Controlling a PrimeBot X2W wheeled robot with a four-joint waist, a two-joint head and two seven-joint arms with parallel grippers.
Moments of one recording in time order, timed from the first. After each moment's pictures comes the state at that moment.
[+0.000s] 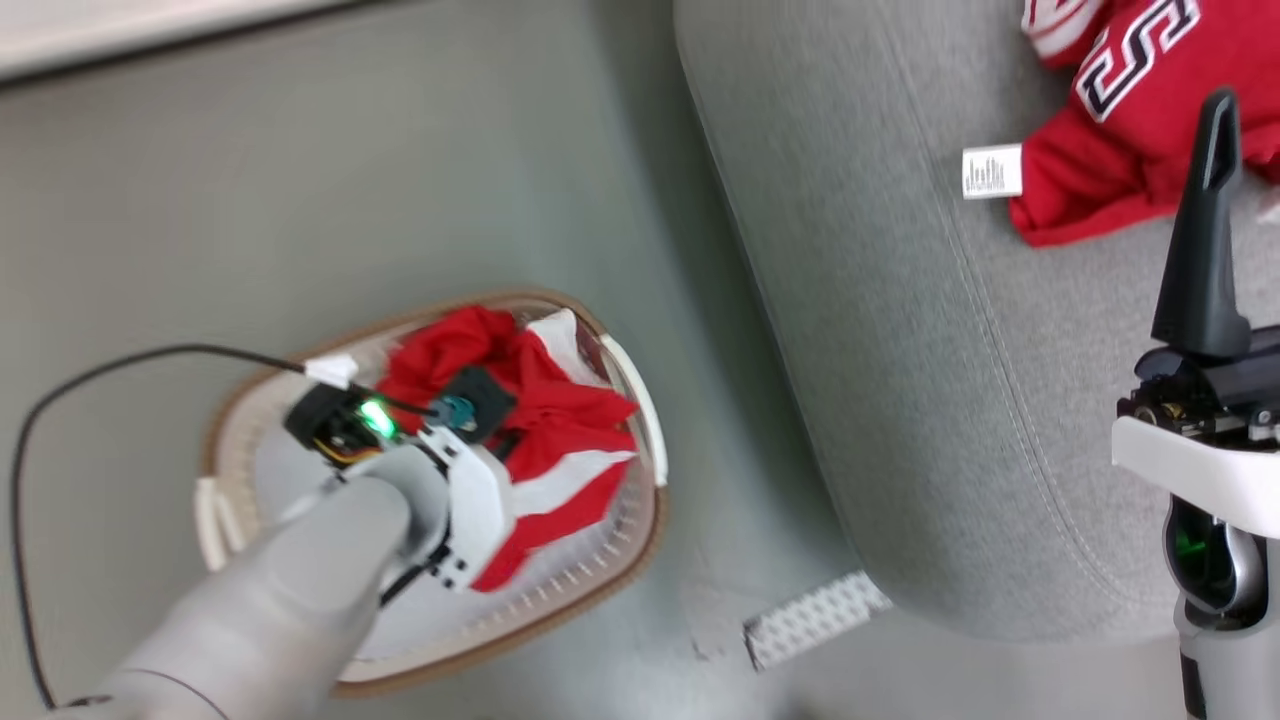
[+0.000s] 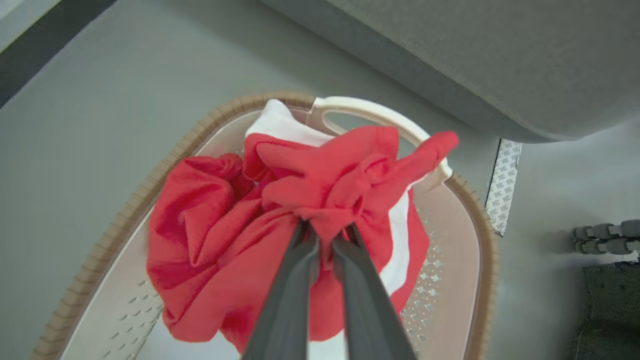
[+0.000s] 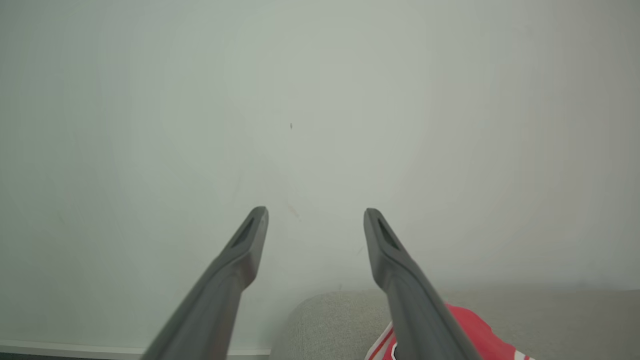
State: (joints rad) left arm -0.98 0.31 -1.24 0.97 -0.59 -0.13 -0.13; right arm -0.48 -0.05 0.01 -0.17 0.24 0.13 -0.26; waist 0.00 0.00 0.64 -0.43
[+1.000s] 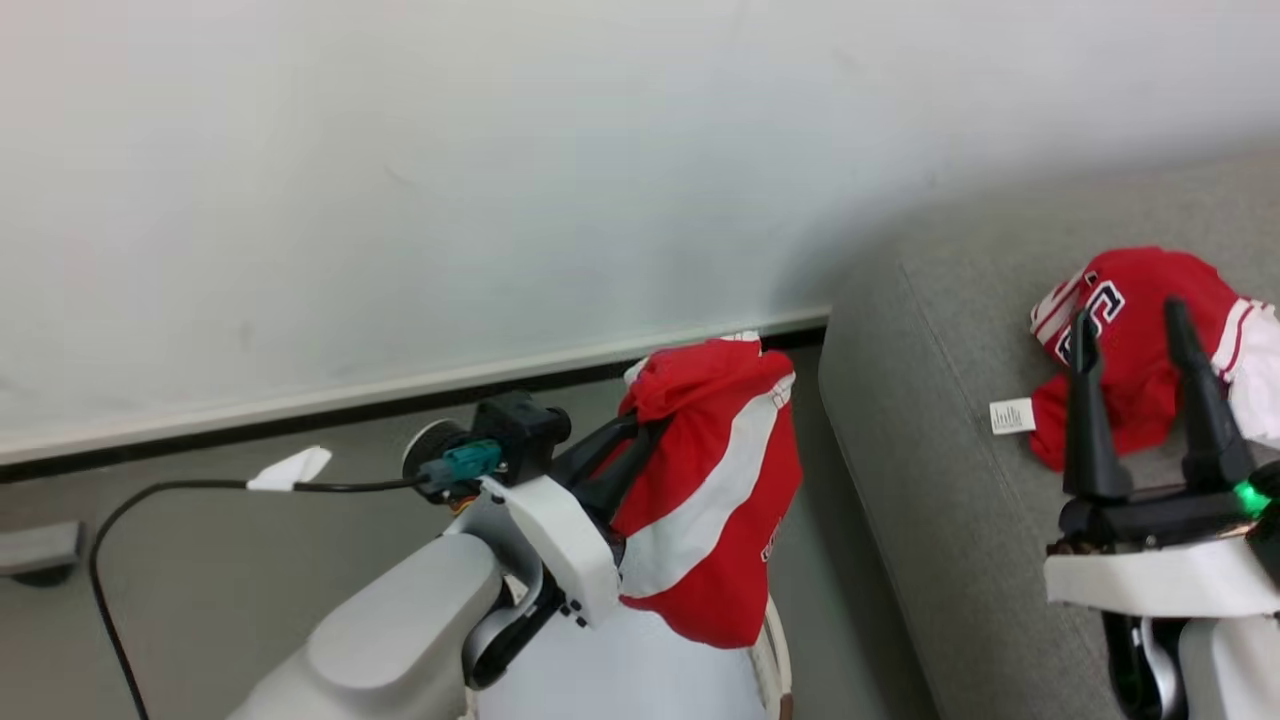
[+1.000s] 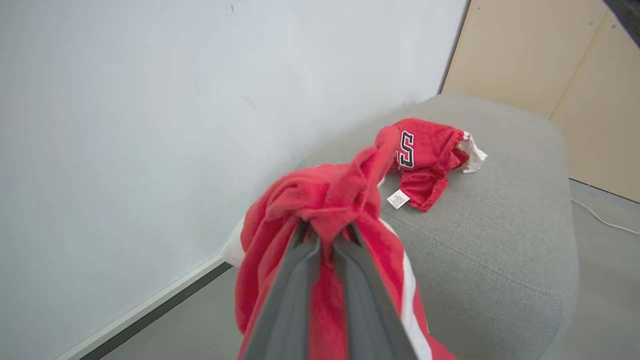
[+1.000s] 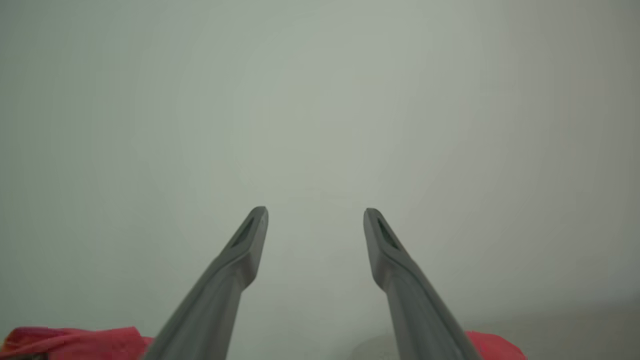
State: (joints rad) left arm -0.76 0.28 -0.99 0.53 -0.72 -0.07 -0.26; right arm -0.29 -0.05 0.01 0.03 0.22 0.13 -0.26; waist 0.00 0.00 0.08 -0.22
